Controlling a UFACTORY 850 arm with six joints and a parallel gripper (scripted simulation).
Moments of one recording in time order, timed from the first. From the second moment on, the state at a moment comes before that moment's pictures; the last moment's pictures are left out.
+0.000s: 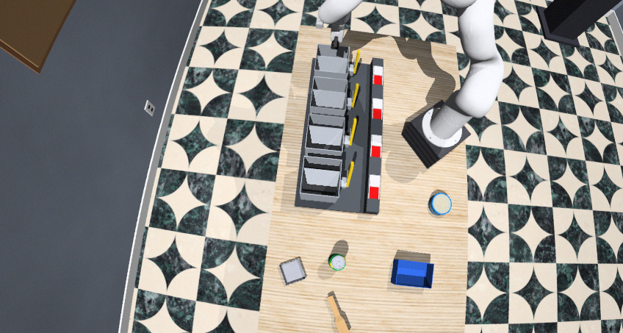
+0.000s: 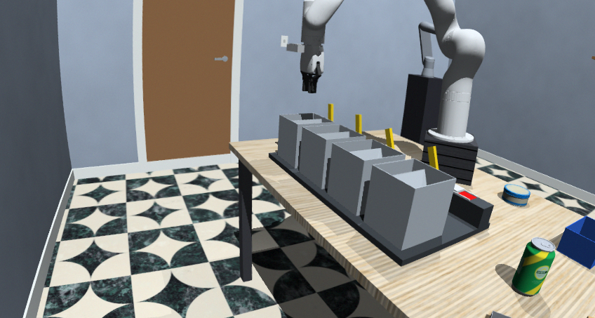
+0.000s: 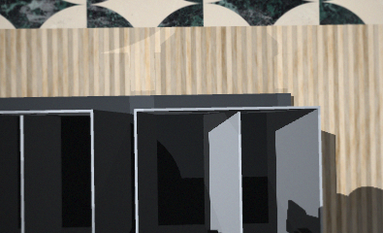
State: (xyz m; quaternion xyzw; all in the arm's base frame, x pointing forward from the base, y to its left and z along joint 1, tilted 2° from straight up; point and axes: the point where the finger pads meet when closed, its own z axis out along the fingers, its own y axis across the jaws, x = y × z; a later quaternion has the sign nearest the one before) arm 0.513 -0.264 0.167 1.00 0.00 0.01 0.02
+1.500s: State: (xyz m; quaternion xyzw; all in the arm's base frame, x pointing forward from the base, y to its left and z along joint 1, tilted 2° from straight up) arm 0.510 -0.265 0.166 1.00 0.01 0.01 0.01
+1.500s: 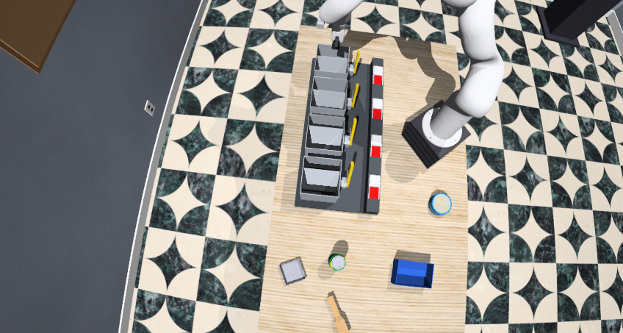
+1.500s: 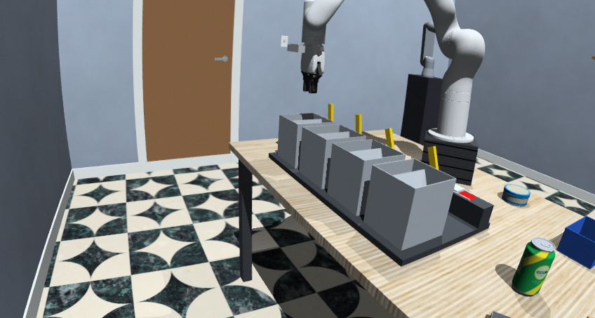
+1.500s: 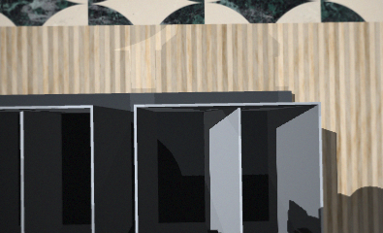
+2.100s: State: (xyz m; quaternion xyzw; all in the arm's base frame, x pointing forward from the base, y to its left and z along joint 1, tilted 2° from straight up) arm 0.404 -0.292 0.142 1.00 0.00 0.01 -0.06
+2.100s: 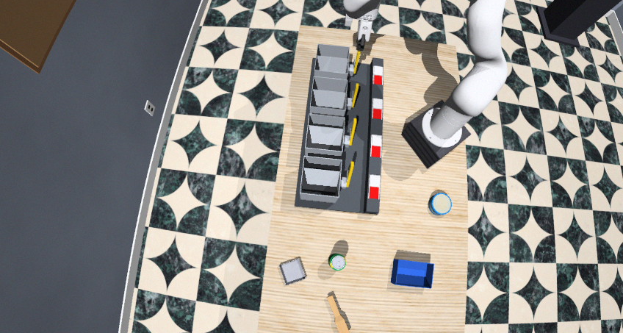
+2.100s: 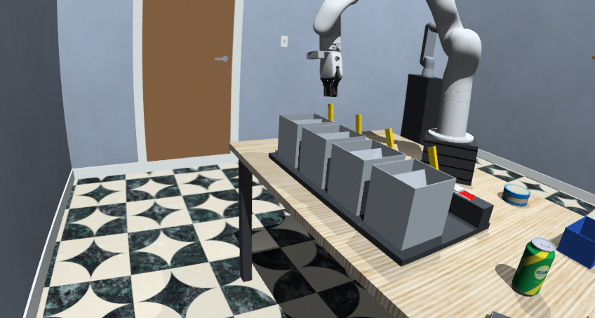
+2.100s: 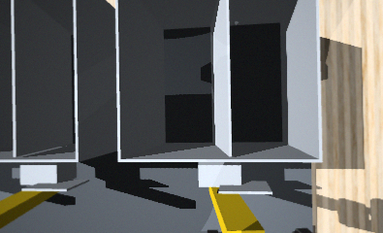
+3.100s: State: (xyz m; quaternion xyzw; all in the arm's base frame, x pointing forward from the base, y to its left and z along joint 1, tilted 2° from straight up) arm 0.402 -0.292 0.131 1.00 0.01 0.01 -0.06
